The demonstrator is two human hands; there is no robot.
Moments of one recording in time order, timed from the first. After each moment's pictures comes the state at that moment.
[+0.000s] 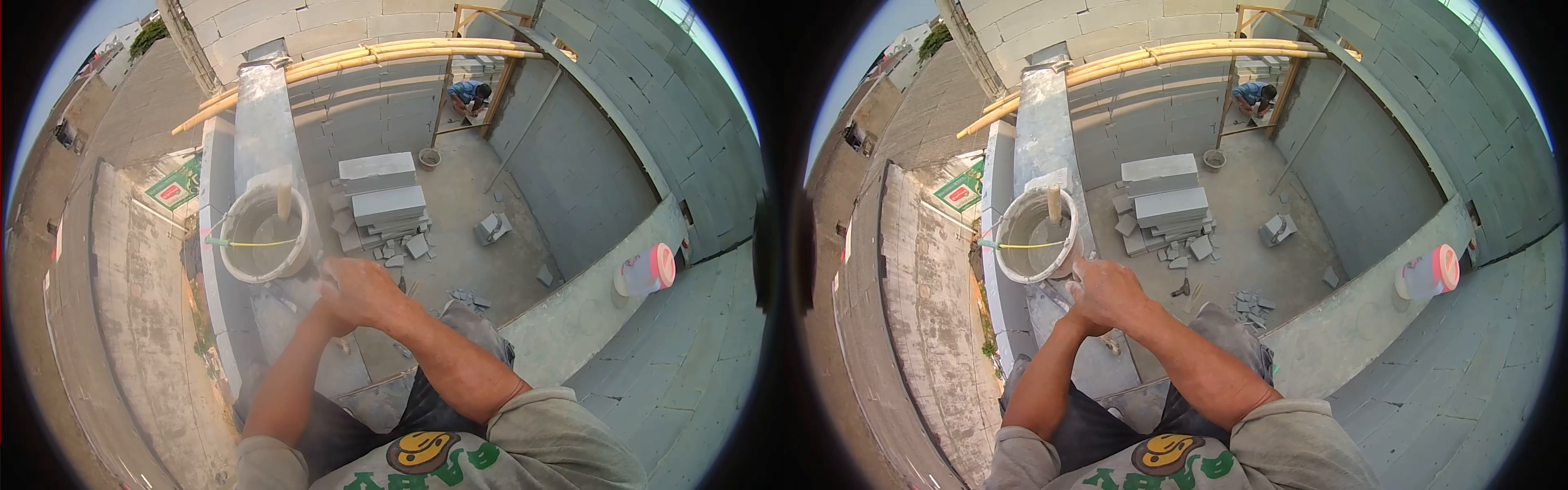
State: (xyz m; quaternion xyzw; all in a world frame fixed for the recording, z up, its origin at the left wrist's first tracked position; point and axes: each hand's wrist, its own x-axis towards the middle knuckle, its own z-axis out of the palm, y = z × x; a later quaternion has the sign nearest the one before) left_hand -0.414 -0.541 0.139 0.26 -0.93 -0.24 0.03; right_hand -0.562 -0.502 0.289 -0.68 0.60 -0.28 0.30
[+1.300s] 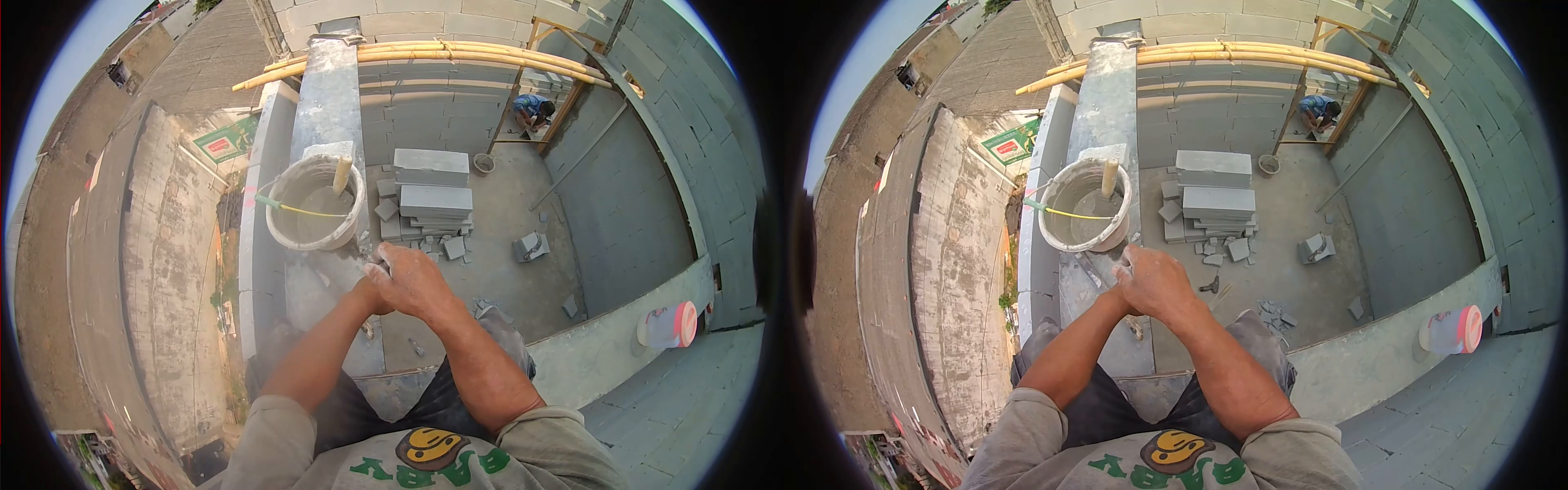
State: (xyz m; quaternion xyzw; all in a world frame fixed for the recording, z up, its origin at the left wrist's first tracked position) left_hand -0.425 -0.545 0.148 0.25 -0.93 -0.24 0.12; right_hand -0.562 -0.504 0.289 -0.68 0.60 -0.26 0.32
